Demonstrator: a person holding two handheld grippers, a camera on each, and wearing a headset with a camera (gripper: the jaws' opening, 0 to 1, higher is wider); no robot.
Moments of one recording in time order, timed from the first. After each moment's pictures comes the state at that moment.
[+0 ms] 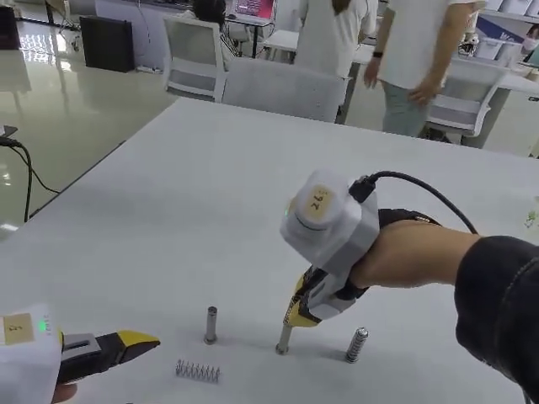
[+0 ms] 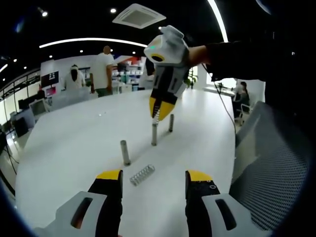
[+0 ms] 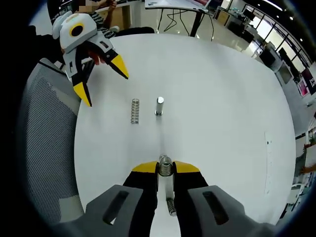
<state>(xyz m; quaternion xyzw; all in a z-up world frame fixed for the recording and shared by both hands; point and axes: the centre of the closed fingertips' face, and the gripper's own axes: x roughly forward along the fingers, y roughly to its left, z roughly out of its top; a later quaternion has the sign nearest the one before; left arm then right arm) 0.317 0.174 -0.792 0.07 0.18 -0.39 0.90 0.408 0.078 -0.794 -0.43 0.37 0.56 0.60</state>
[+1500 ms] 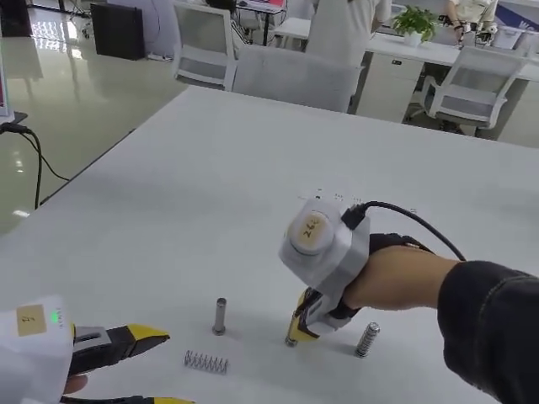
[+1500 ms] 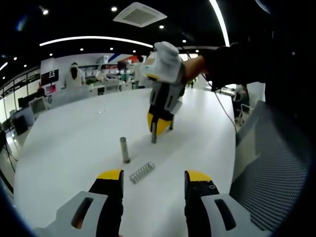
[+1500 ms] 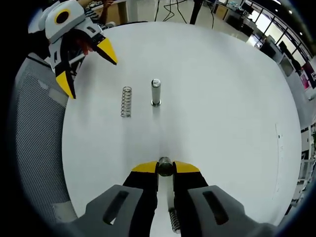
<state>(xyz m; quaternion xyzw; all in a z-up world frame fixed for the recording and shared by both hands) 0.320 0.176 -0.800 0.07 0.19 -0.39 0.90 0.414 0.079 -0.842 -0.43 0.39 0.55 0.59</state>
